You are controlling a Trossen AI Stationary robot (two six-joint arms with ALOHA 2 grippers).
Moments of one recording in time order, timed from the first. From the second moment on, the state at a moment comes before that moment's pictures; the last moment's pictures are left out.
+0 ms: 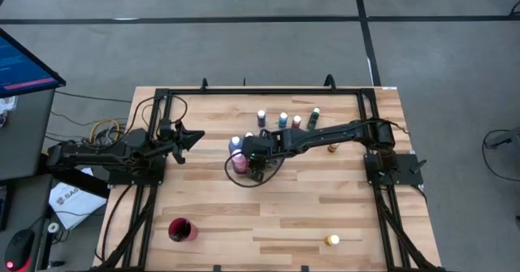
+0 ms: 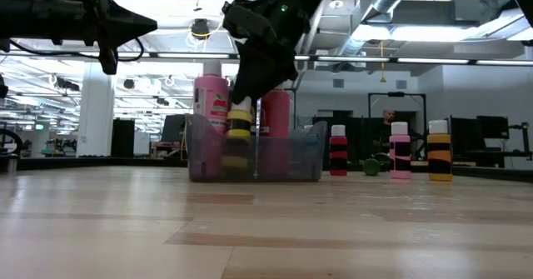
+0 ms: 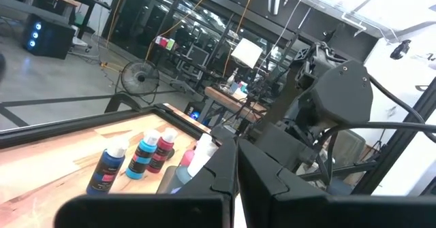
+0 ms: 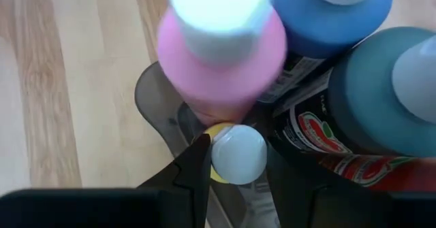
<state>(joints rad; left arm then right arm) 0.05 0.27 0.10 0.32 -0.26 -0.45 0.04 2.02 1.64 -0.64 0.16 0.26</state>
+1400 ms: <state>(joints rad) 0.05 0.27 0.10 0.32 -0.26 -0.45 0.04 2.02 1.63 -0.58 0.10 0.25</state>
